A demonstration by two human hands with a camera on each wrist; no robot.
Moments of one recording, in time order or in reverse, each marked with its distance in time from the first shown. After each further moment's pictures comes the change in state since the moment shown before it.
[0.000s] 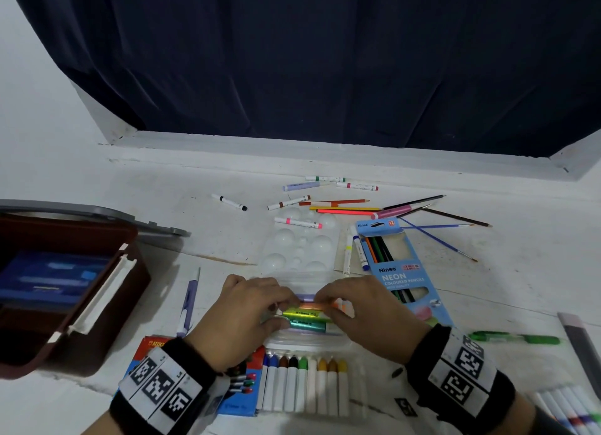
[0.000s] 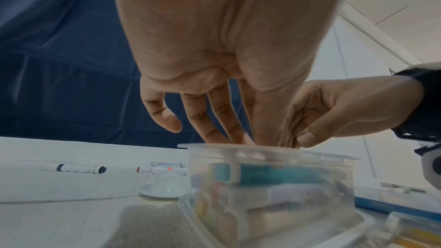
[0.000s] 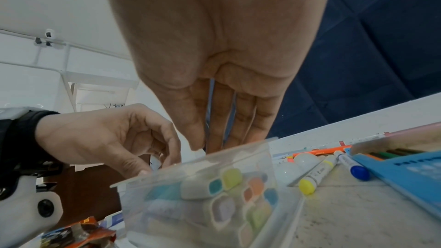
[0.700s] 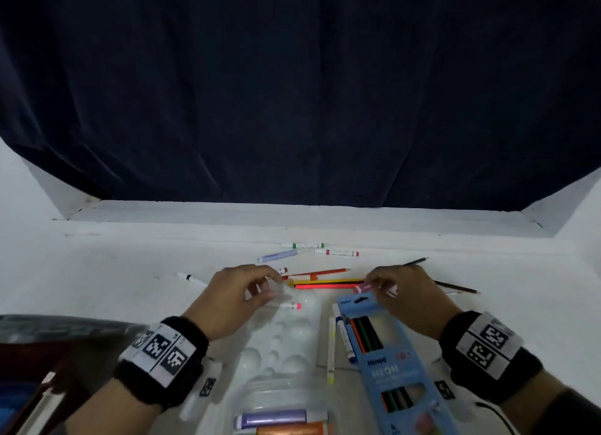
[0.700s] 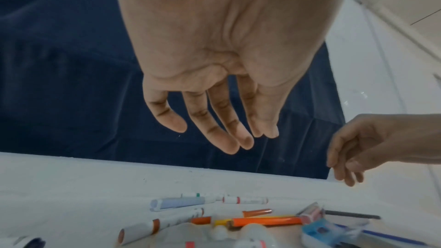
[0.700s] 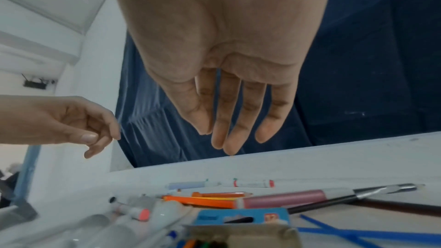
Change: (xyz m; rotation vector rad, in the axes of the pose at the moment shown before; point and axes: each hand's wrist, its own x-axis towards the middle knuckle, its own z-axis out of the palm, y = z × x) left_hand 0.152 -0.042 -0.055 -0.214 0.128 0.039; right_hand 0.062 0.125 -0.099 -0.095 0.248 0.212
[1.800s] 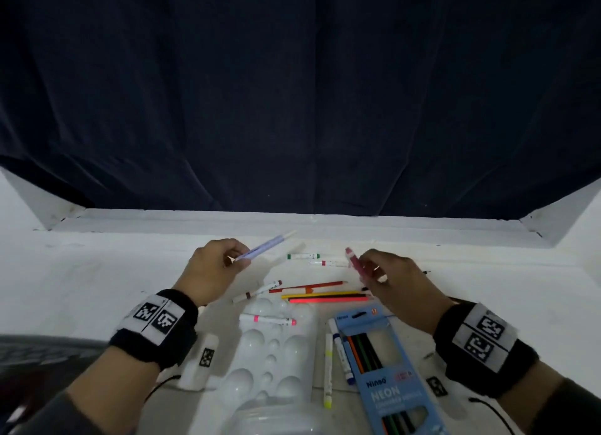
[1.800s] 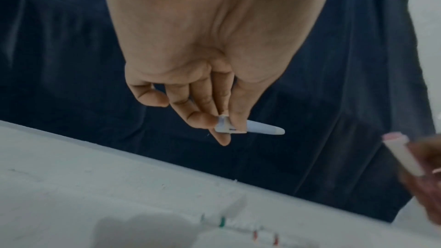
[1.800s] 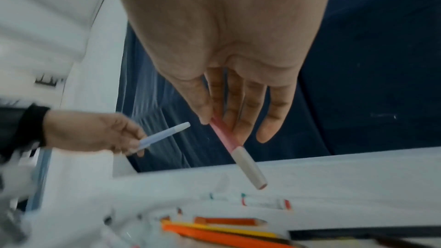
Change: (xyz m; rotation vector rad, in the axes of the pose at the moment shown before) left_hand 0.069 -0.034 -0.025 0.009 0.167 -0.282; right_hand 0.039 -0.010 -0.017 0.072 0.017 0.041
